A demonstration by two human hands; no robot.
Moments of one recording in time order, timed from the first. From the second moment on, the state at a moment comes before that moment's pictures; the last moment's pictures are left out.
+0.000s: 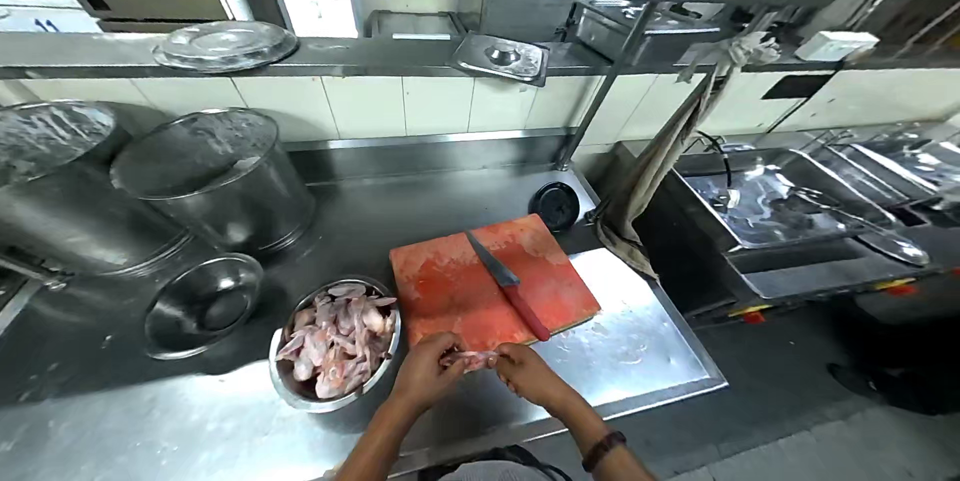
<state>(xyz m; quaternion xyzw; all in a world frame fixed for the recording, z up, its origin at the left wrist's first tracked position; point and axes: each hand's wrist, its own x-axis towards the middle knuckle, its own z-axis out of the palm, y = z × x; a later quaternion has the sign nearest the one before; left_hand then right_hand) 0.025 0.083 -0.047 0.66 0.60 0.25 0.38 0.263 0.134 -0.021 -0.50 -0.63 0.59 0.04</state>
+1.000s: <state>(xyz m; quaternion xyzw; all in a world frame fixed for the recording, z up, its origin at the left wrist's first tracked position) 0.076 0.144 -0.055 0.75 0.59 0.03 0.30 0.263 0.235 -0.013 -0.62 -0.71 0.32 -0.04</state>
